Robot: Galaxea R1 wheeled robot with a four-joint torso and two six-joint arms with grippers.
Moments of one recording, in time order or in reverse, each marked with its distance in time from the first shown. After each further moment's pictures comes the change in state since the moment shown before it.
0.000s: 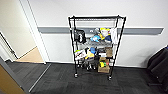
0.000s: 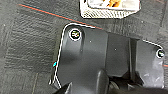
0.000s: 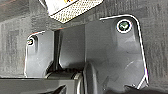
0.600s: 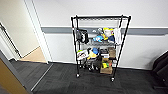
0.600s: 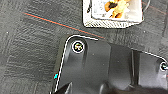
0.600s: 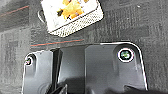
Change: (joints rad) left arm -0.043 -0.004 -0.005 -0.006 0.010 0.000; right arm 0.117 -0.046 0.033 0.077 -0.070 0.004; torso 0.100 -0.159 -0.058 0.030
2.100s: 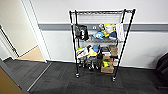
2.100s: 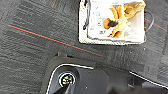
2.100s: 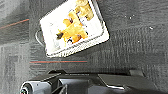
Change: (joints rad) left arm -0.080 0.041 -0.024 -0.003 0.032 -0.078; right arm 0.159 -0.024 0.039 0.055 -0.118 0.000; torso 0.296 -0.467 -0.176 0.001
